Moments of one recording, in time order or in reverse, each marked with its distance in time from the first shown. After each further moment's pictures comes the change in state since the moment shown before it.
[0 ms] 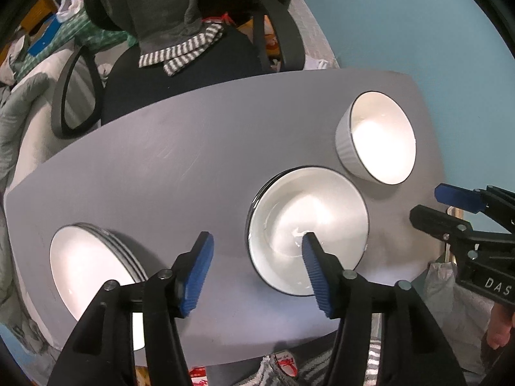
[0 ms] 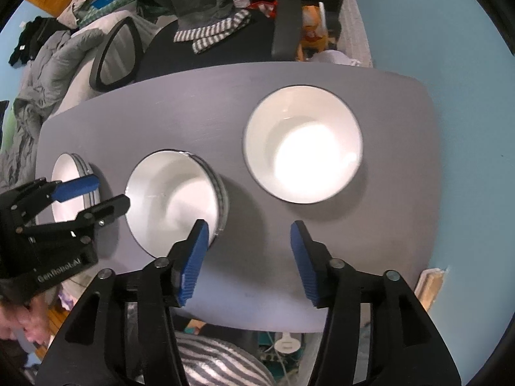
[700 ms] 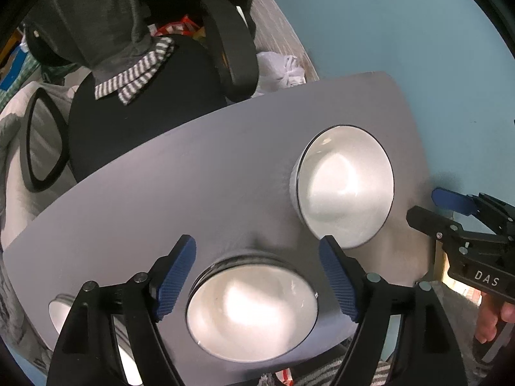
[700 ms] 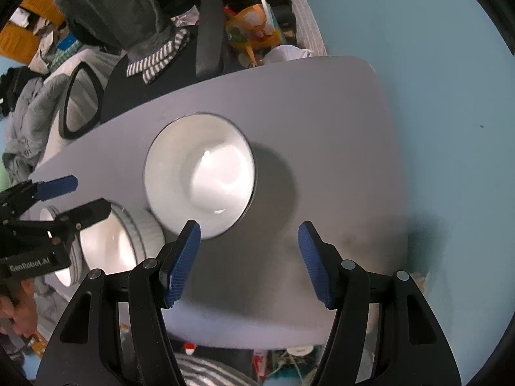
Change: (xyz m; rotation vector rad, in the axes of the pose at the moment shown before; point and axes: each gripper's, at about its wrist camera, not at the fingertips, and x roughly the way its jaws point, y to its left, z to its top) left arm 0.028 -0.054 0.079 0.116 0.063 -0.026; right arm 0.007 -0.095 0.016 0.189 -0.024 0.012
